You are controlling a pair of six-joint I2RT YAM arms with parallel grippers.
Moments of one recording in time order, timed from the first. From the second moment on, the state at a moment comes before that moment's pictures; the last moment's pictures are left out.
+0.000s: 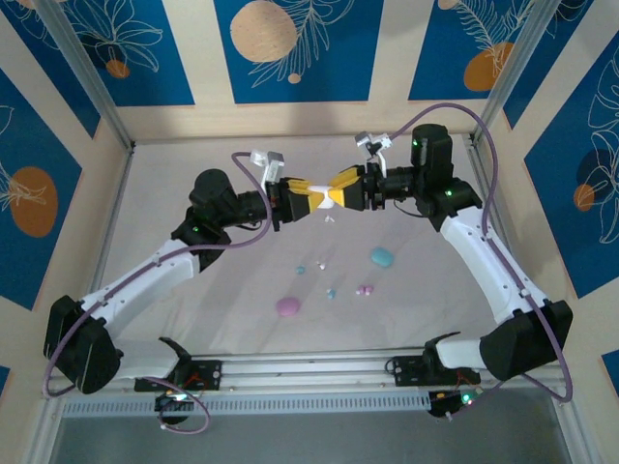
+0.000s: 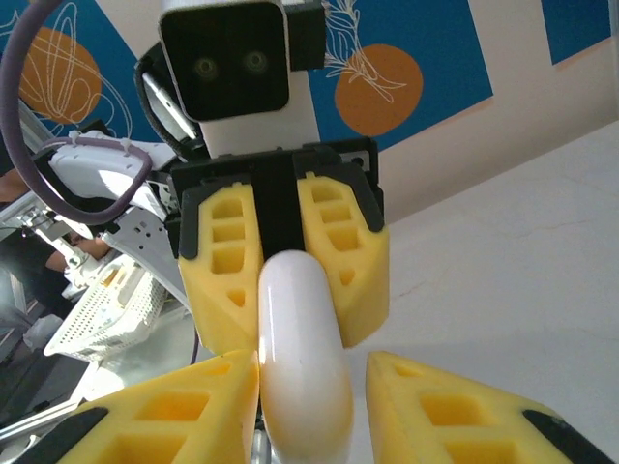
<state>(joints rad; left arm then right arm) -0.63 1.29 1.02 0.40 0.77 -0.48 0.31 1.32 1.31 -0.33 -1.26 0.15</state>
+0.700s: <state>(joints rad) -0.63 1.29 1.02 0.43 0.78 -0.53 0.31 1.33 1.33 -0.43 -1.31 0.04</state>
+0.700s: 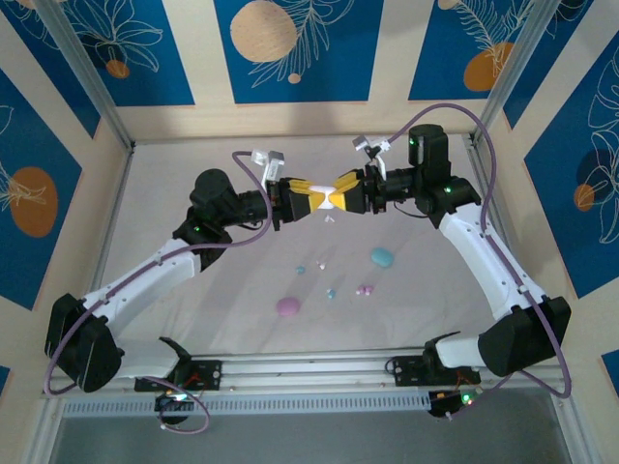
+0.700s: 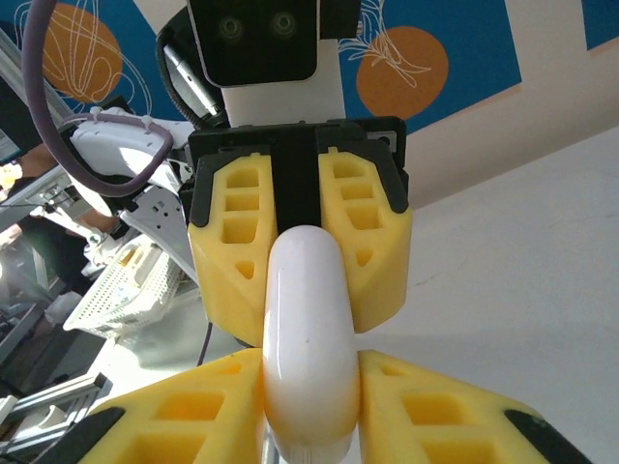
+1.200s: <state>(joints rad) -0.63 1.29 1.02 0.42 0.79 -0.51 0.28 1.33 1.33 -0.35 -1.34 0.11</state>
